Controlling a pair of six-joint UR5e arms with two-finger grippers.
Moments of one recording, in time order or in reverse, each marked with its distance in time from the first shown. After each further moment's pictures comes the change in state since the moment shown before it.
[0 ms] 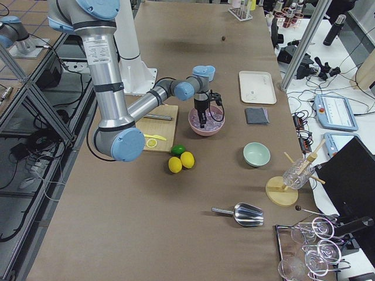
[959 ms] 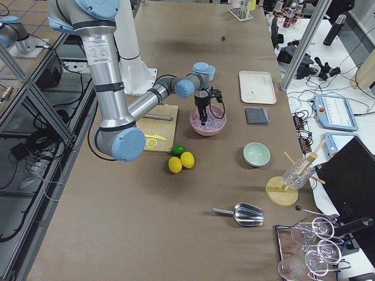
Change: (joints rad) left arm -0.005 0.001 0.000 0.000 0.000 0.000; right arm 0.011 0.004 0.019 0.001 0.023 0.007
